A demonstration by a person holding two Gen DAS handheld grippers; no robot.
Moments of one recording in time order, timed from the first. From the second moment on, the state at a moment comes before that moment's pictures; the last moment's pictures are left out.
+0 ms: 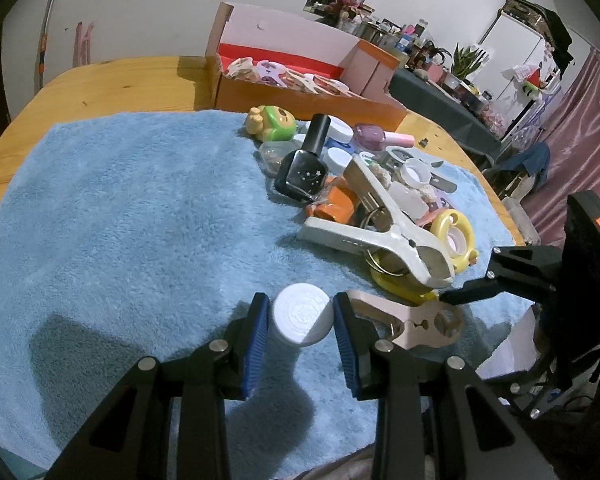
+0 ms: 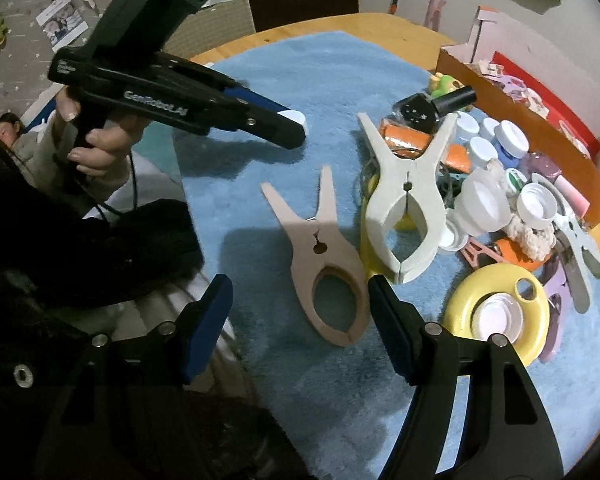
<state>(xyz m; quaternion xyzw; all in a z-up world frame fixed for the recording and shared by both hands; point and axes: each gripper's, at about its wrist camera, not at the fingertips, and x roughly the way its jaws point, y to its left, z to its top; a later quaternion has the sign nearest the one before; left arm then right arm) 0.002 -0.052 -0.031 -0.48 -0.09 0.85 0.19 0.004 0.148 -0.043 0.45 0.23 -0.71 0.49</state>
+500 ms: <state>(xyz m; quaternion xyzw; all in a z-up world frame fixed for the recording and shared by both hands) 0.005 -0.053 -0.031 -0.48 -0.09 0.85 0.19 0.003 0.116 -0.059 0.43 0.27 -0.71 0.49</state>
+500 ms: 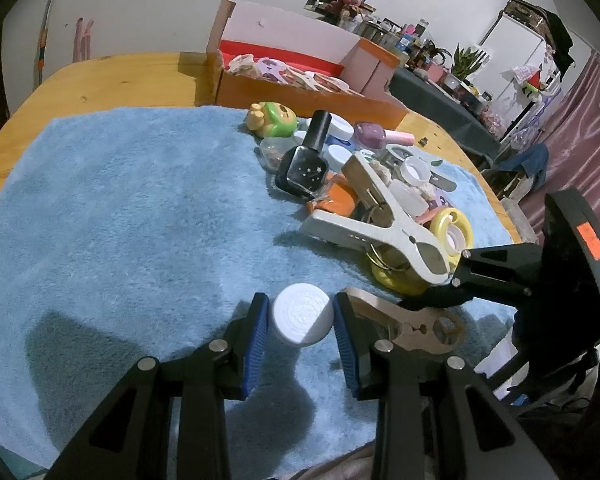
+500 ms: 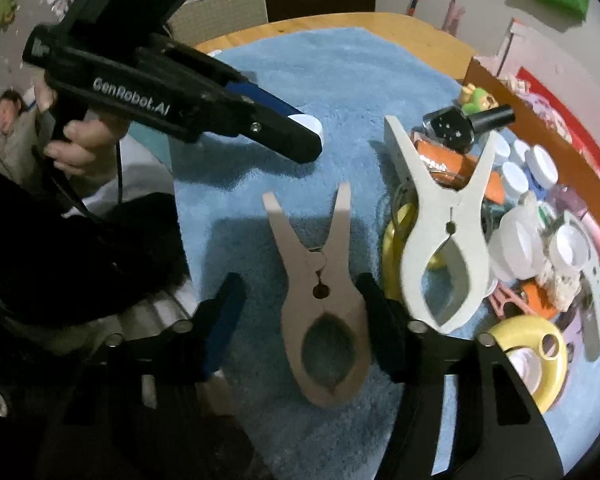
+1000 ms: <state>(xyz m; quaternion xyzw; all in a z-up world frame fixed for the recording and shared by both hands) 0.004 -0.053 -0.022 -0.46 -0.09 0.86 0.19 0.002 0.123 -0.036 0.40 0.27 -0.73 0.49</state>
